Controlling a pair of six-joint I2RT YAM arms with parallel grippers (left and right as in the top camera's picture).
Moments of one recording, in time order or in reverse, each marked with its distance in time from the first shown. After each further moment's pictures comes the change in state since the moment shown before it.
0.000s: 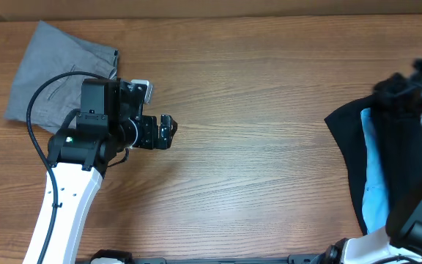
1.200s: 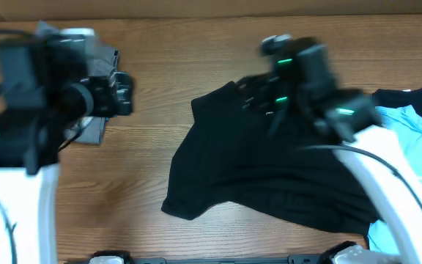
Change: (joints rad) left arm 0.085 0.114 0.612 -0.340 -0.119 0.052; right arm 0.805 -0.335 0.141 -0.139 0.116 0.028
